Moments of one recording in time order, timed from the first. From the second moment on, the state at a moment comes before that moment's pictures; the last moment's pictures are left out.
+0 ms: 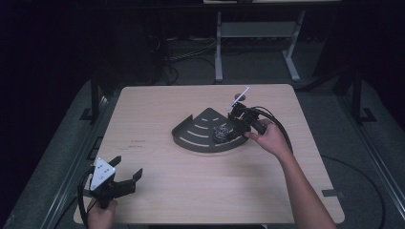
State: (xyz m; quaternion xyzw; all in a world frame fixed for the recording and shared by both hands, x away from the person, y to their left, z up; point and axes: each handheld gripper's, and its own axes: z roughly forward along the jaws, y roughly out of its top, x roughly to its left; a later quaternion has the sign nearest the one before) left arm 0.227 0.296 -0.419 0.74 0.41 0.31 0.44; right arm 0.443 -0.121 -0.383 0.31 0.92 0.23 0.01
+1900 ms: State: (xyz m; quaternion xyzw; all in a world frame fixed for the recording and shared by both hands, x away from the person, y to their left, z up) left arm 0.229 0.292 -0.422 0.74 0.41 0.31 0.43; right arm 0.387 -0.174 -0.408 0.32 0.92 0.23 0.01
